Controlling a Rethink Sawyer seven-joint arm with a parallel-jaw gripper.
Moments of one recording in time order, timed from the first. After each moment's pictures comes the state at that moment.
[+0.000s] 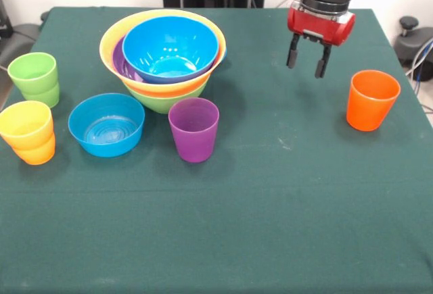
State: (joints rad) arm 0.11 -0.50 -0.12 1.84 0.09 0.06 2.33
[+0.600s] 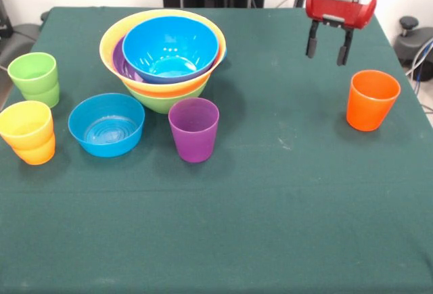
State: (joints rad) arm 0.10 -0.60 -0.08 1.88 0.09 0.06 2.33
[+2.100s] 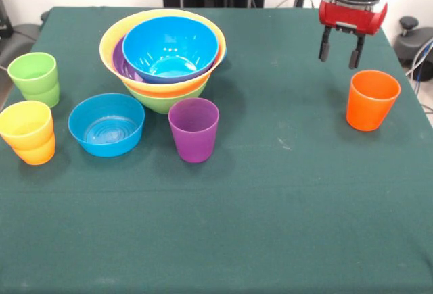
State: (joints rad) arm 0.15 -0.53 -0.06 1.87 0.10 0.06 2.33
